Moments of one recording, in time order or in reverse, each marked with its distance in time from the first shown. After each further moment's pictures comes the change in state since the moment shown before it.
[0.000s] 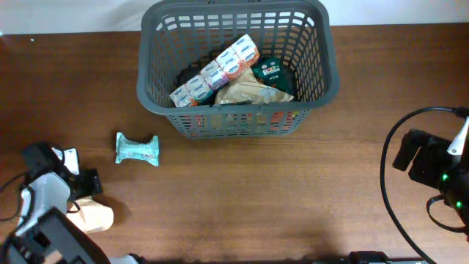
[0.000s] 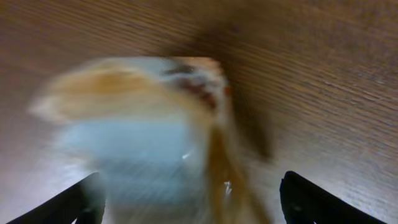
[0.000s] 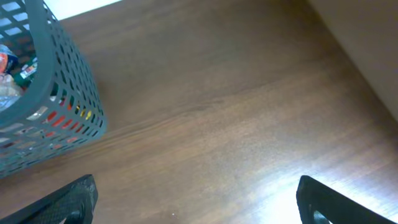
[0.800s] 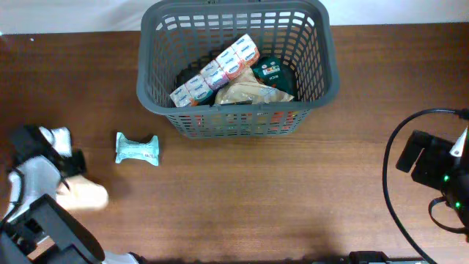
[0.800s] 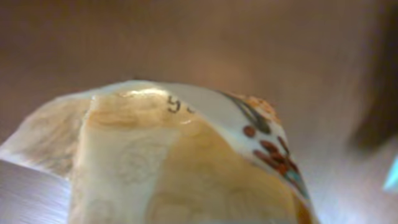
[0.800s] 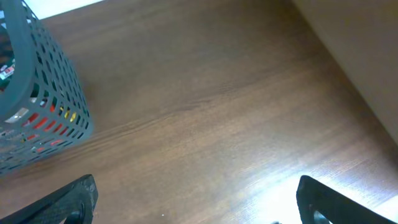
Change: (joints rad) left arm -0.014 0.076 0.203 -0.009 0.100 0.015; right arm 0.000 0.000 0.000 -0.008 0.045 0.000
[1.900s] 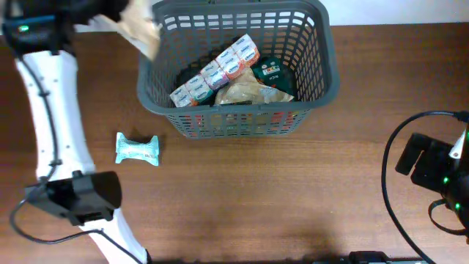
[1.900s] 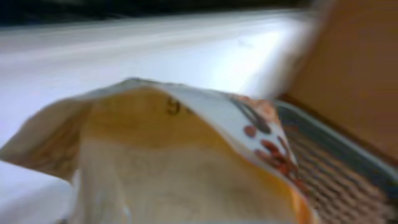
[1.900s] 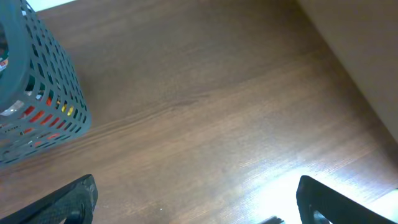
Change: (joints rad) left arm -0.544 0.383 1.402 -0.328 0.935 -0.189; right arm 0.000 0.000 0.000 -0.022 -0.003 0.000
